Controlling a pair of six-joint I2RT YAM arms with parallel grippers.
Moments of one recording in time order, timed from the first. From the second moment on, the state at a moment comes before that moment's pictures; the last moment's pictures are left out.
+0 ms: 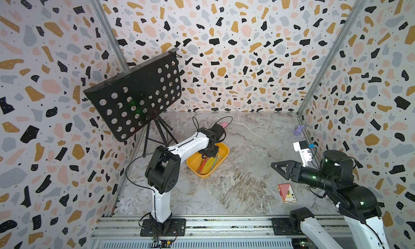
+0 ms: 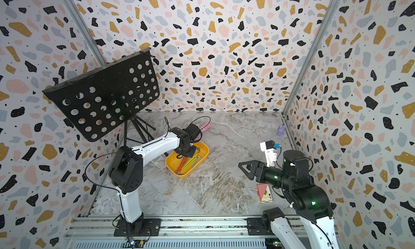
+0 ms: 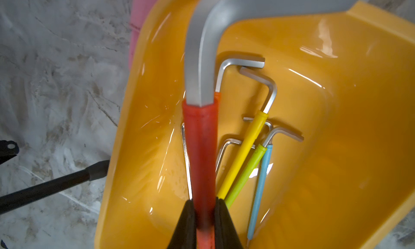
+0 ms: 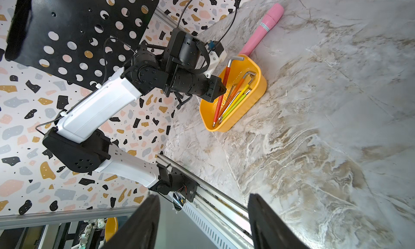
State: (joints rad) left arm -0.61 1.92 1.51 -0.96 -0.21 -0.23; right arm 0.26 0.63 1.11 -1.03 -0.65 0.61
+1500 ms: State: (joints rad) left arm -0.58 1.59 1.54 -0.95 -0.13 -0.31; right arm 0.26 0.64 1.09 -1.05 -0.59 0.59
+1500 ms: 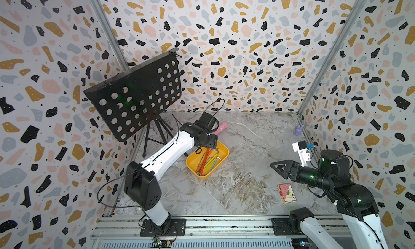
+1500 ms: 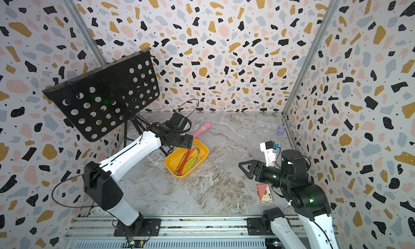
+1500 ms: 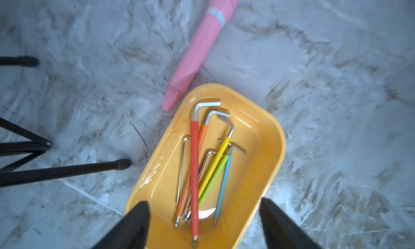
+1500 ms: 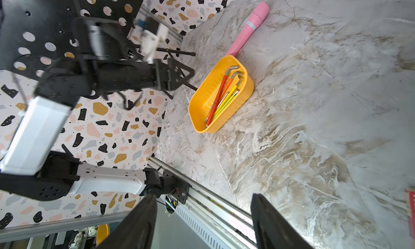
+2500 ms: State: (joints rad) left arm -0.45 1.00 0.69 -0.40 -0.67 -0.14; right arm 0.26 0.82 0.64 -0.39 0.46 0.27
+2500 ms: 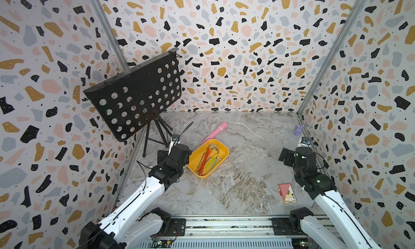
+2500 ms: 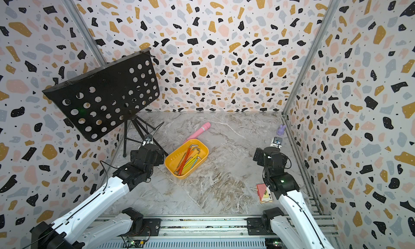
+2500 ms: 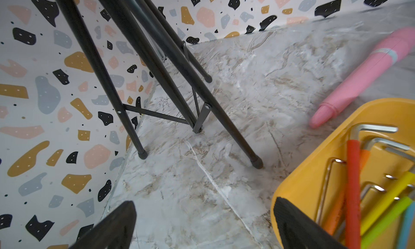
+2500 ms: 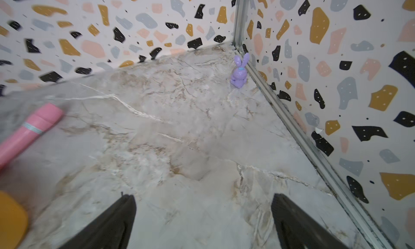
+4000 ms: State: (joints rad) left arm -0.13 1.41 0.29 0.73 -0.39 -0.01; right arm 0.10 1.54 0.32 0.87 0.35 -0.09
